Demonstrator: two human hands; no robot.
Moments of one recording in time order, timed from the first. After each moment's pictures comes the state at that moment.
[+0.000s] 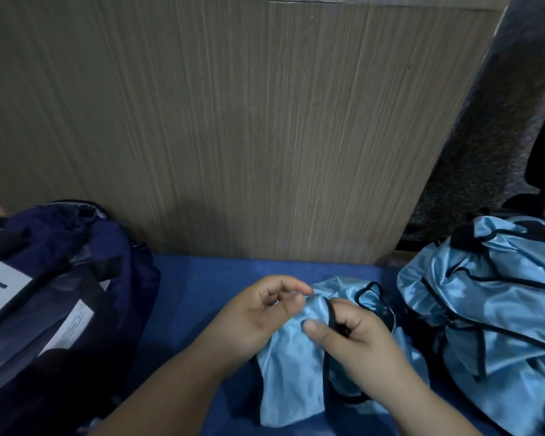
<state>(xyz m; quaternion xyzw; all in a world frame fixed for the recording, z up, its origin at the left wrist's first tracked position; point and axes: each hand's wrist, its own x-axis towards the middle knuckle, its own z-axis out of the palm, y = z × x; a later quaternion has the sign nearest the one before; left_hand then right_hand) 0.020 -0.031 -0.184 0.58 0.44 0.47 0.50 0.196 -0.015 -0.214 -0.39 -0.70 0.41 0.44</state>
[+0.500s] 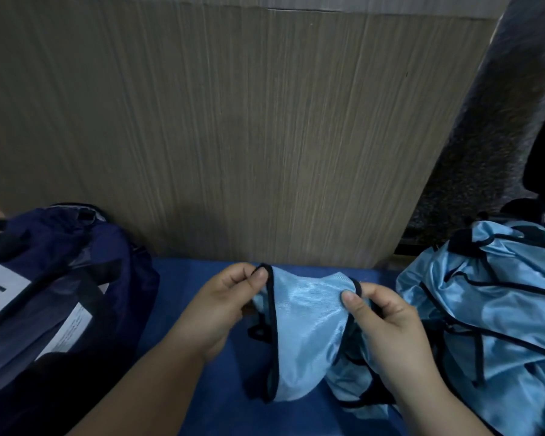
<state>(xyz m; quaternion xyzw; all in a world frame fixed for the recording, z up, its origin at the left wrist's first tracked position) -0.005 -0.019 -0.181 0.47 0.45 0.54 0.53 0.214 -0.008 -0.207 -0.43 -0.55 0.44 0.57</state>
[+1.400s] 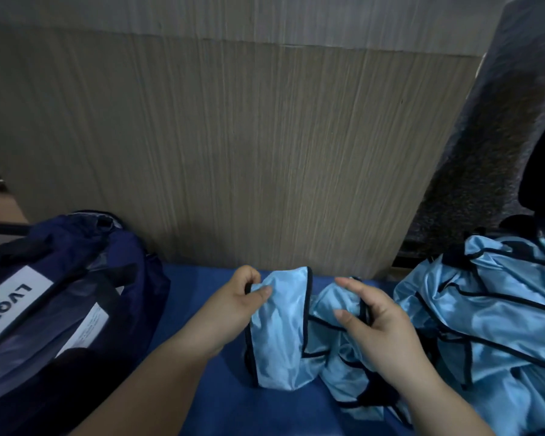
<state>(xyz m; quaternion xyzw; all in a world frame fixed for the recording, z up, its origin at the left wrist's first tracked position) -0.012 -0.020 -0.179 0.58 0.59 0.41 0.38 0.221 -0.014 -0.188 -0.47 -0.68 0.31 0.46</state>
